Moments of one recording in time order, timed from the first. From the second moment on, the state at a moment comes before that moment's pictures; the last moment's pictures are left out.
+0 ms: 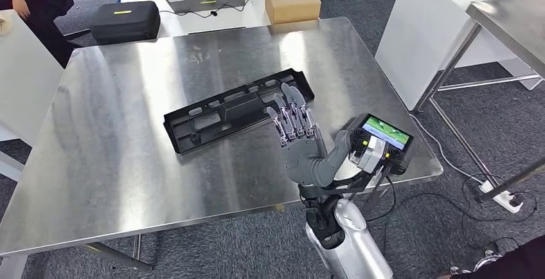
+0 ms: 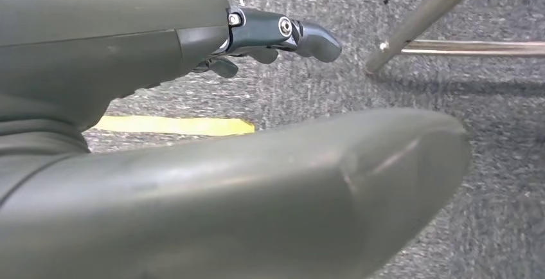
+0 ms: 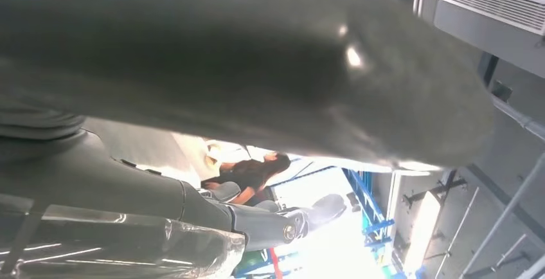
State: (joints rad) left arm -0.09 -0.10 0.72 -0.22 -0.56 0.29 -0.49; right arm -0.22 0.11 0.44 -1.54 -0.53 0.32 -0.39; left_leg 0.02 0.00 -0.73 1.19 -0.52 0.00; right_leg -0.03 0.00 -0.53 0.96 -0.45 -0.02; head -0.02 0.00
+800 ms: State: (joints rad) left arm -0.08 -0.07 0.74 -0.22 -0.55 0.24 -0.51; right arm -0.24 0.09 0.44 -1.53 -0.46 0.22 -0.43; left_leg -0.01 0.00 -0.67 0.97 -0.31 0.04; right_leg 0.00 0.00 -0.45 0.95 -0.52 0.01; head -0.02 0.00
